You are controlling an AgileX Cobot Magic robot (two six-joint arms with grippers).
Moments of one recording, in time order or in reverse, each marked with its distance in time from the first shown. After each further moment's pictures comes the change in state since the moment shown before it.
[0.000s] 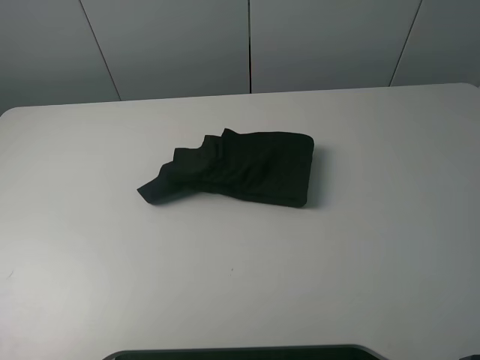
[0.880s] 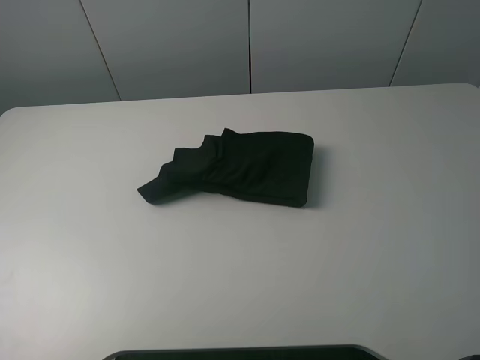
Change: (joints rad) left arm 0.000 0.000 0.000 0.000 0.000 0.007; right arm 0.000 0.000 0.000 0.000 0.000 0.000
